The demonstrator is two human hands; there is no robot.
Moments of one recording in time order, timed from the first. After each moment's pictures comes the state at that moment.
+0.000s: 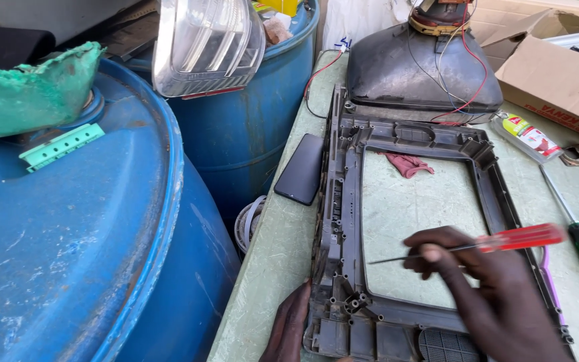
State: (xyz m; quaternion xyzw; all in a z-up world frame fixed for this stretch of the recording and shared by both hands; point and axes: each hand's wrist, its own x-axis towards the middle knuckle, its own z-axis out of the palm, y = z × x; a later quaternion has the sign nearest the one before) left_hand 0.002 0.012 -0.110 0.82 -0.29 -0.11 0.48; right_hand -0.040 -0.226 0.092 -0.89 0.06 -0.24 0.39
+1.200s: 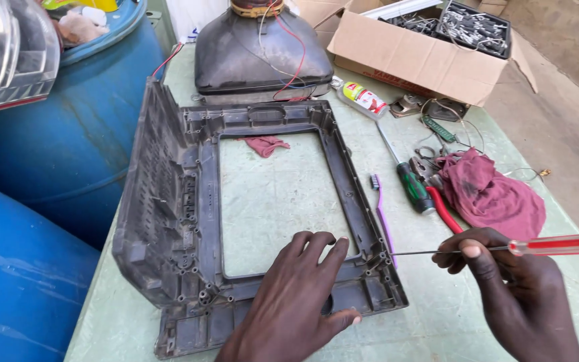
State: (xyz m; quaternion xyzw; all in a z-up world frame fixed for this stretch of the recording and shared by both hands) left_hand -0.017 -0.155 0.055 0.68 -0.67 -0.05 0.29; right_hand -0.217 -0.315 0.077 -0.83 0.28 -0.36 0.33
